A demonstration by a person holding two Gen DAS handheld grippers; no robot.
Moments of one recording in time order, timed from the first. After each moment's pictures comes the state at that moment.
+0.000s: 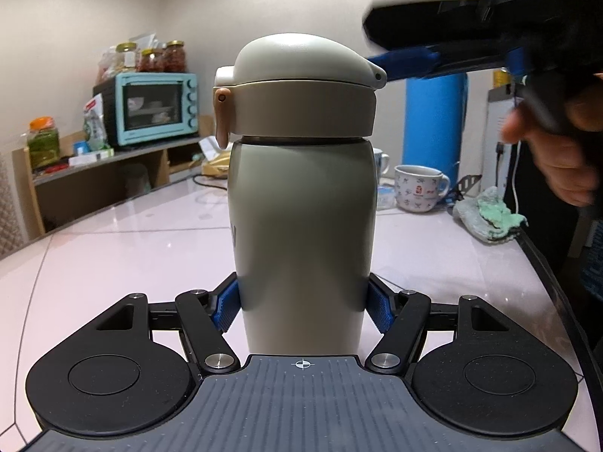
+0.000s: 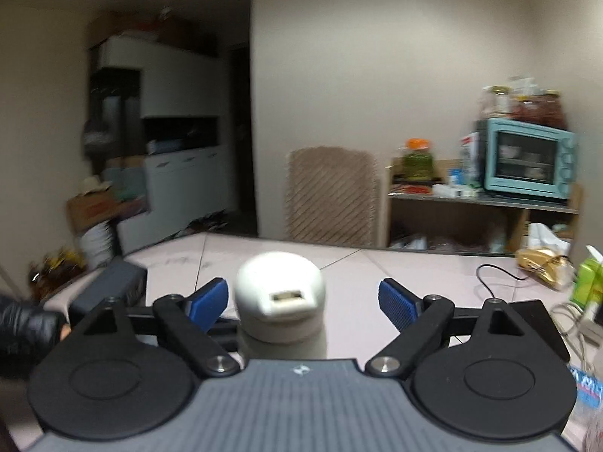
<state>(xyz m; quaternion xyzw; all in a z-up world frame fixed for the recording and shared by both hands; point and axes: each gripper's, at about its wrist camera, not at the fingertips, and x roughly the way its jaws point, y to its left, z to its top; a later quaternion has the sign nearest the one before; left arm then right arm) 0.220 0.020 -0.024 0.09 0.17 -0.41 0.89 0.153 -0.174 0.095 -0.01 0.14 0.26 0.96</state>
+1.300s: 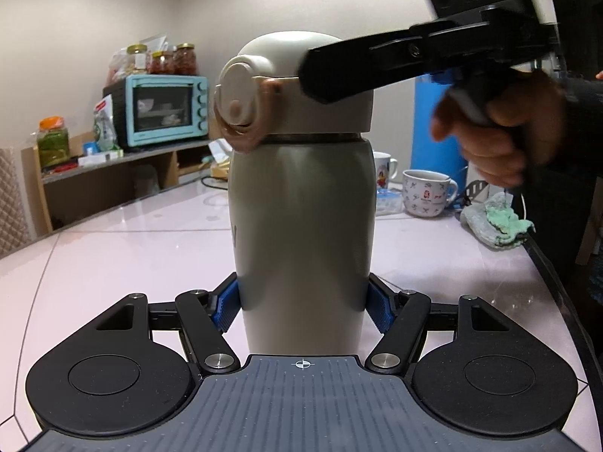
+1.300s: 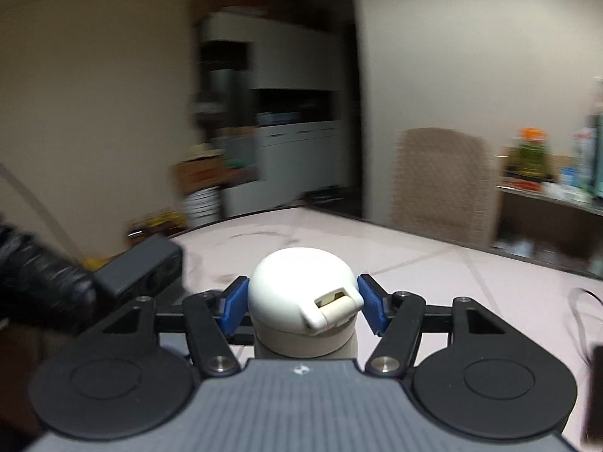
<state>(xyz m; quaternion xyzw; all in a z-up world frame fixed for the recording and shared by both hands) 0.221 0.020 -0.026 0.08 0.16 -0.41 0.89 0.256 -0.204 0.082 -0.06 0.18 0.53 0.83</state>
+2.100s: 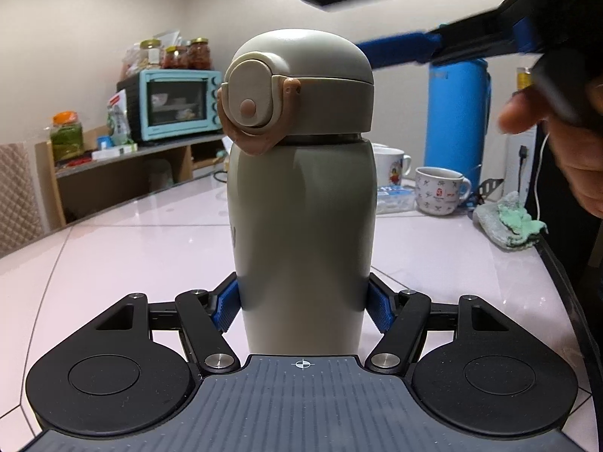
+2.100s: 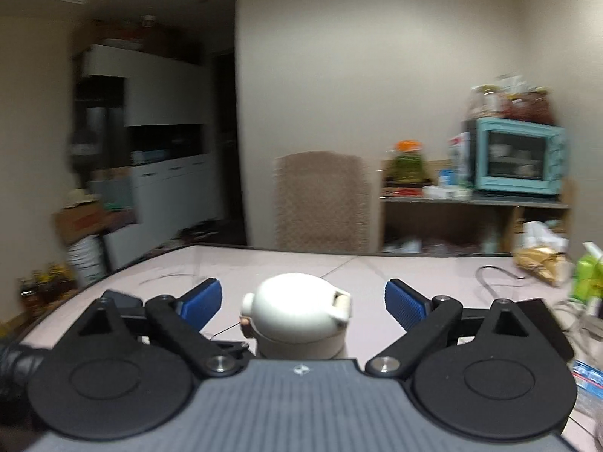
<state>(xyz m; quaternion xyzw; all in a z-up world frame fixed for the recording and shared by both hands) 0.218 0.018 -0.022 0.09 0.17 -0.37 0.91 0.162 -0.152 0.096 0.00 0.13 0.25 0.96</state>
